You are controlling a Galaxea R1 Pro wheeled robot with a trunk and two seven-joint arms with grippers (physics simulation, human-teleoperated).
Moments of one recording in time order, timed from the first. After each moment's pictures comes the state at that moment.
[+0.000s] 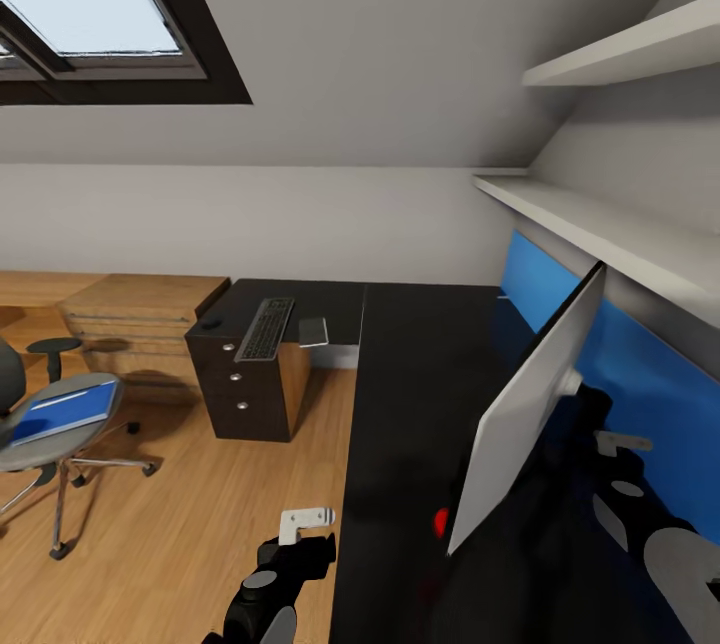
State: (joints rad) left arm -0.17 -0.03 -0.50 -1.31 0.50 0.48 0.56; right arm -0.79 -0.32 -0.08 -0.17 -0.02 -0.24 -0.14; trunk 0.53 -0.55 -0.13
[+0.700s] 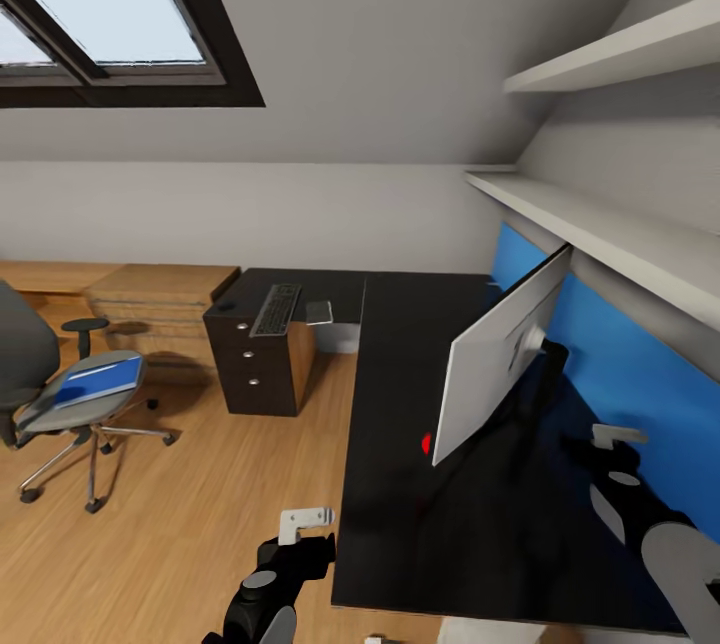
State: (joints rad) left arm -0.17 -0.03 -0.50 -1.31 0.51 0.48 0.56; right arm -0.79 -0.31 -0.08 -0.22 -0.03 -0.17 -0.14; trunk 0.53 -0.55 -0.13
